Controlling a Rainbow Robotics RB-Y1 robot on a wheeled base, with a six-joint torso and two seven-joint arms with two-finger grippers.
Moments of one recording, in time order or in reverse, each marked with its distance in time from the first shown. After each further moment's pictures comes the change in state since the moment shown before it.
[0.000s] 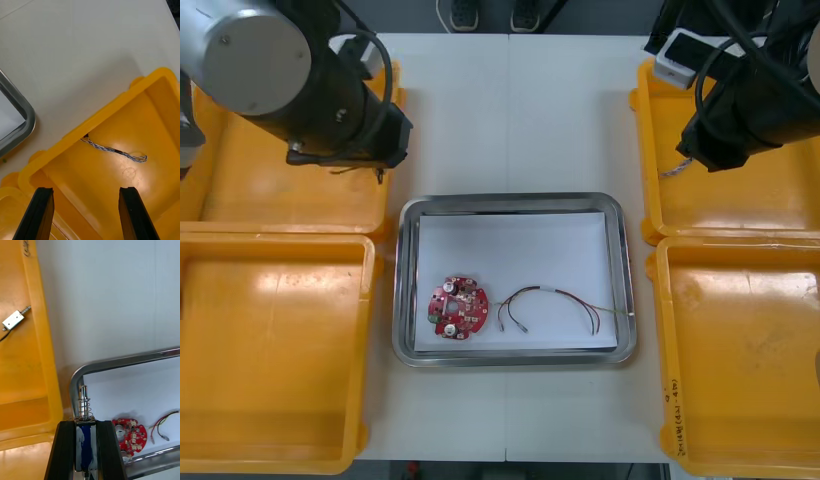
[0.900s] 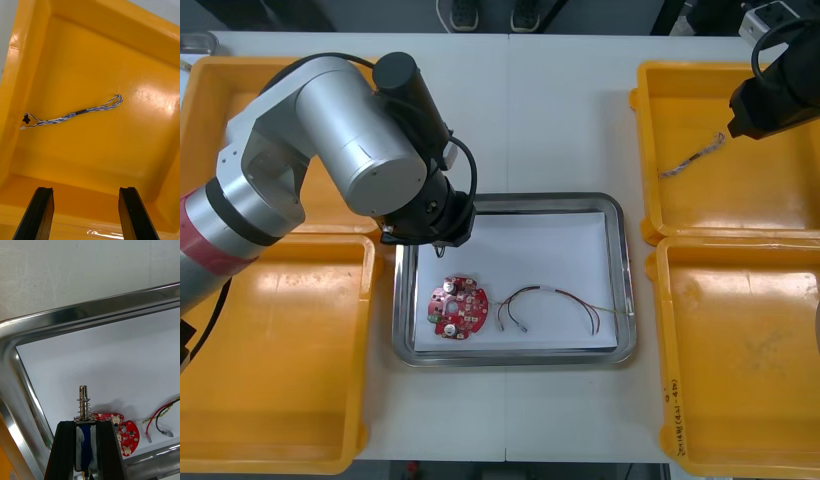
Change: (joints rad) right arm -0.131 0.000 -0.135 0.385 0.176 0.000 -0.335; left arm 0.000 -0.053 -0.343 0.107 -0.025 -0.168 0.098
